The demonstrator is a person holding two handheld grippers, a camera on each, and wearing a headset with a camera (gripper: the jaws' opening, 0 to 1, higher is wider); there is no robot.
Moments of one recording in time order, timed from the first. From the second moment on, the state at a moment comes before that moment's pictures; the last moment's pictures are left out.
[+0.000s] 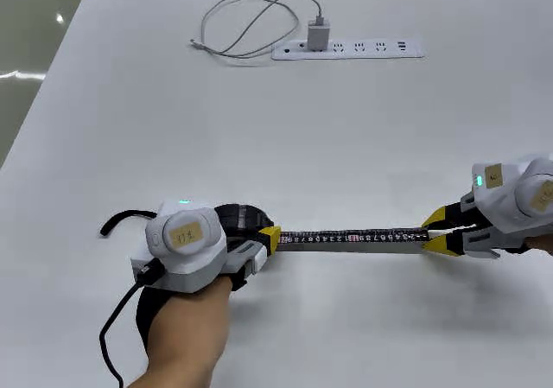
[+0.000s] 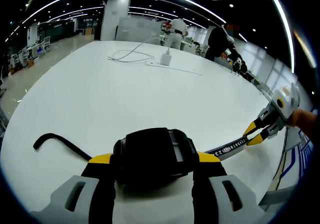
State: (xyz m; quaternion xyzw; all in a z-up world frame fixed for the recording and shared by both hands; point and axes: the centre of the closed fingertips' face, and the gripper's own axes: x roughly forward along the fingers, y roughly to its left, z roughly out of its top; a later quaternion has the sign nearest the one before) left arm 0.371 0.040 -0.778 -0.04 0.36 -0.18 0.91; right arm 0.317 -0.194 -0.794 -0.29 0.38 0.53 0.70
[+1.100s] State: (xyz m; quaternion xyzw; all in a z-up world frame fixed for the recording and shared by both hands) left arm 0.369 0.040 -0.777 -0.06 0.36 -0.19 0.91; right arm 0.324 -0.144 -0.796 -0.25 0.37 0.55 0.71
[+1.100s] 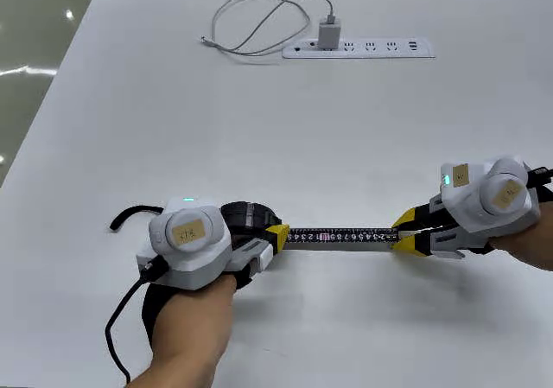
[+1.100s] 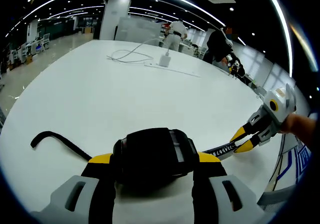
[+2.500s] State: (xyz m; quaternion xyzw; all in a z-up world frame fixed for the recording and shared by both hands) left arm 0.369 0.042 -0.776 -0.08 0.36 -0.19 0.91; right arm 0.339 -0.060 -0.801 -0.22 0.33 0.58 0.71
